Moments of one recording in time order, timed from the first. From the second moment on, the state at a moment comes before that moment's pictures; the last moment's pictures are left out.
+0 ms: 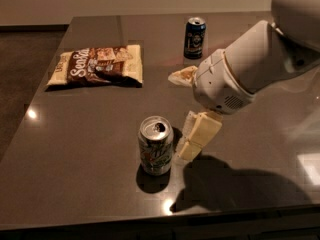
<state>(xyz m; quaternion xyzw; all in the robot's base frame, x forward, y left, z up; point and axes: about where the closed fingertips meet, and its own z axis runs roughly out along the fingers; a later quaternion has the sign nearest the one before) 0.421 -0.032 0.922 -0.69 0.64 0.18 0.29</state>
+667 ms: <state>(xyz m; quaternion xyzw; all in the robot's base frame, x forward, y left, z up) 0.411 -0.011 0.912 -0.69 0.63 0.21 0.29</state>
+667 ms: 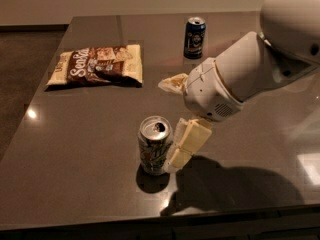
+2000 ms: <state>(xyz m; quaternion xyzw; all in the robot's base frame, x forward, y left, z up) 0.404 0.005 0.903 -0.68 0.62 0.25 0.29</state>
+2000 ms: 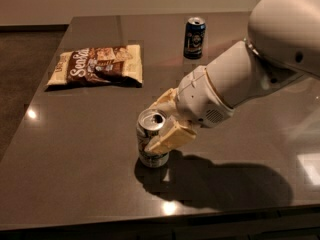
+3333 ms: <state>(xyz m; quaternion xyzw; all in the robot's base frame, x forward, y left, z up) 0.544 -0.011 0.950 -0.54 0.76 0.17 0.33</state>
